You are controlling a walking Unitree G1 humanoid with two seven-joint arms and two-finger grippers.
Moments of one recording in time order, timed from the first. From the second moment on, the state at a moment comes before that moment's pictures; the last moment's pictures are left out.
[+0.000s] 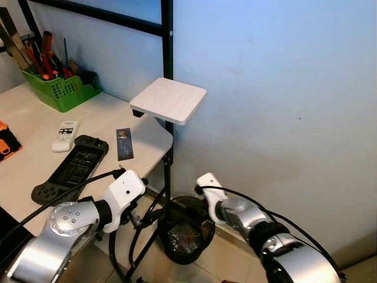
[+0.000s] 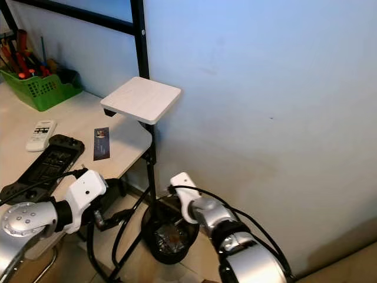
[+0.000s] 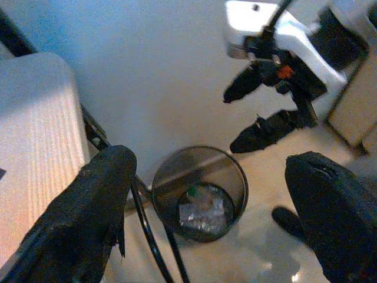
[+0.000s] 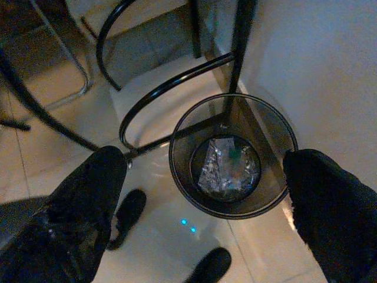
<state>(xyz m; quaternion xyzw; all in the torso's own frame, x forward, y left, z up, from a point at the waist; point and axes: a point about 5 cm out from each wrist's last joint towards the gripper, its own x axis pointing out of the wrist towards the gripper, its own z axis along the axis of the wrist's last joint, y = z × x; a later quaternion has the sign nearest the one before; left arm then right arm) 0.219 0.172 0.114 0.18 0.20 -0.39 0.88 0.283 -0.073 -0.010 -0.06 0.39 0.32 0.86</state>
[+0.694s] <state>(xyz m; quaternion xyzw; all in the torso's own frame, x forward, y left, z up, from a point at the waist) 0.230 0.165 0.115 0.07 0.13 -0.14 0.98 0.250 -0.153 0.095 -0.01 0.08 0.08 0.99</state>
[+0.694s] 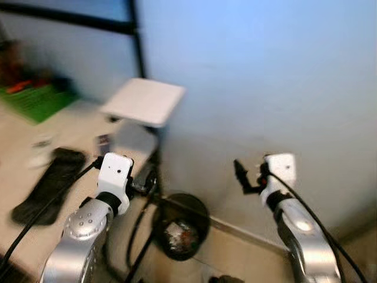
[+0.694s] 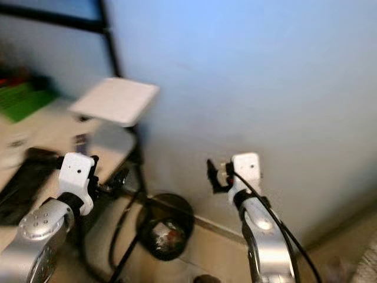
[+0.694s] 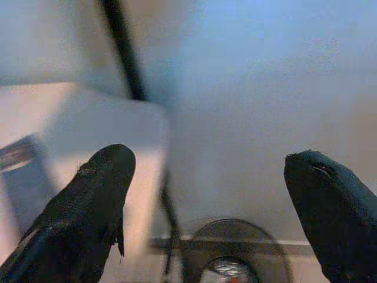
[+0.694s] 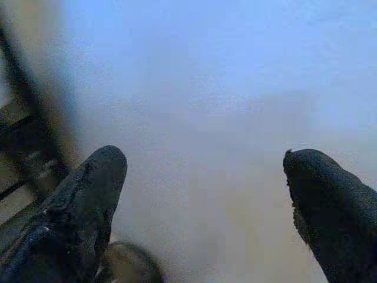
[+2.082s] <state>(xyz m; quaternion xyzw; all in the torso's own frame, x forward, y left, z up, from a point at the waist) 0.224 0.190 0.120 0.07 0.12 -0.07 0.99 0.222 -0.156 0.085 0.02 0.15 0.02 0.99</state>
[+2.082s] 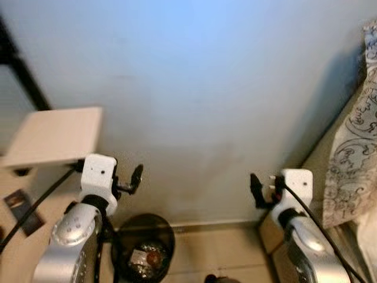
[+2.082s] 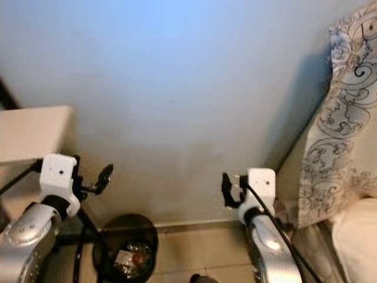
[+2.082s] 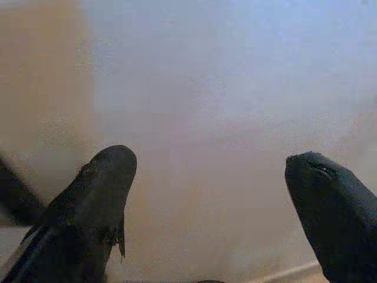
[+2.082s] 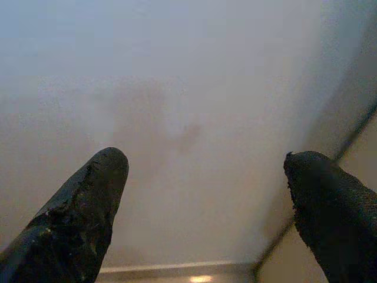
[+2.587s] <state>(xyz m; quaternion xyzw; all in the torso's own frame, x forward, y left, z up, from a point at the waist) 0.224 0.192 0.121 0.05 0.11 -0.05 0.99 0.219 -0.150 0.082 0.01 0.16 0.03 0.99</state>
